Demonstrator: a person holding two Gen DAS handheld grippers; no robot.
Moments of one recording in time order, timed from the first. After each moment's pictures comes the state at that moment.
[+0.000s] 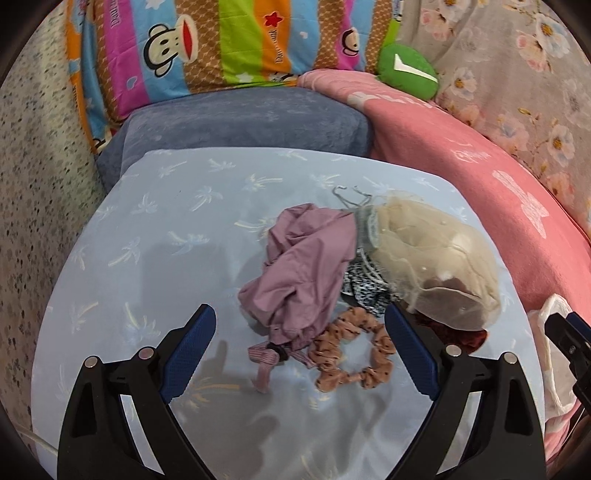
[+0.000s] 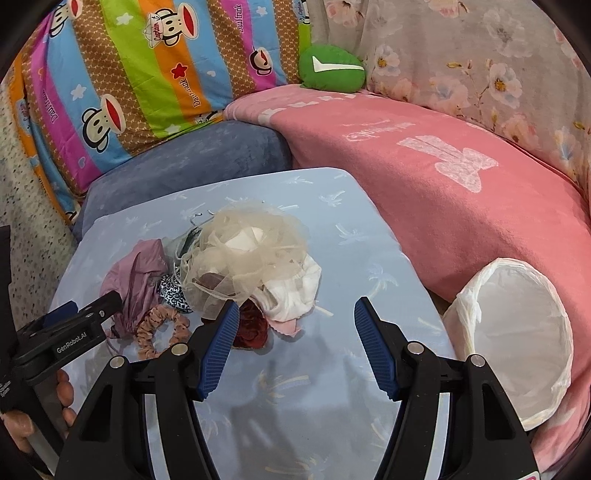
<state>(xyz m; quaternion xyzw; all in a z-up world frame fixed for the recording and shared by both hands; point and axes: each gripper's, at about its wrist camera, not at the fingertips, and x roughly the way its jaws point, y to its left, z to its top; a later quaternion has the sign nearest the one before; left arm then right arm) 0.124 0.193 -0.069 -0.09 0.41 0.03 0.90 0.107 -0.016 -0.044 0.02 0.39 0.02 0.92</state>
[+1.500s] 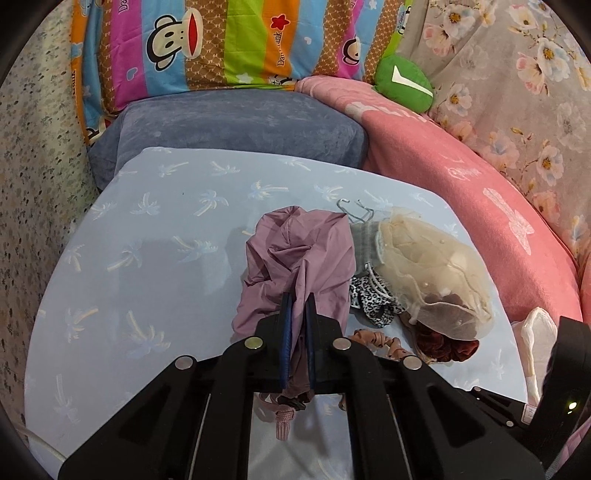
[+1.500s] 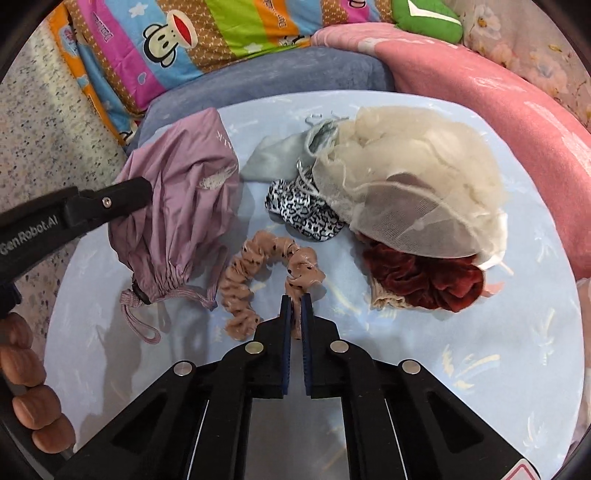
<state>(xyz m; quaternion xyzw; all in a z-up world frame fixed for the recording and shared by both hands) 0.118 0.215 -0.058 -0.13 0.40 0.00 0.91 0.115 0.091 -0.116 0.00 0.48 0.15 0.87</state>
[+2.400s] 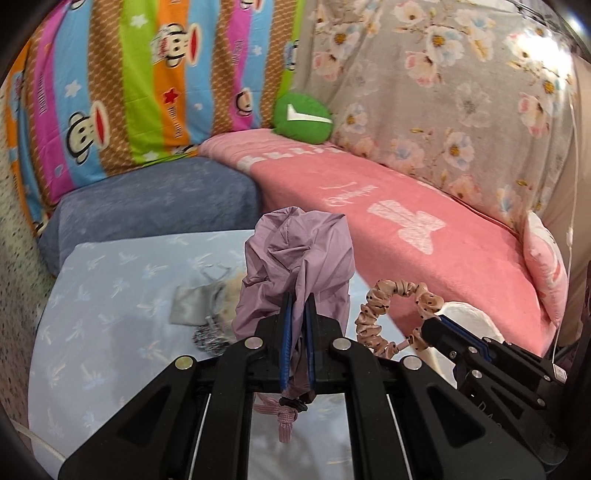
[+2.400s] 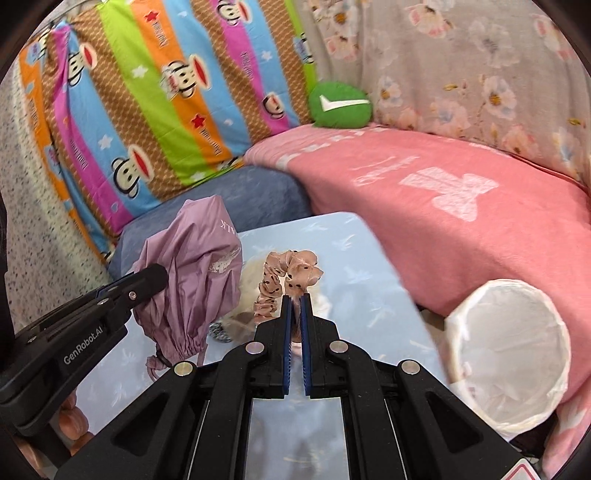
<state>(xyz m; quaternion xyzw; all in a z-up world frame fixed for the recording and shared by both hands) 0.084 0.086 0.034 -0.05 0.31 -0.13 0.94 0.053 -0.071 0.026 0.08 0.32 0.05 0.94</state>
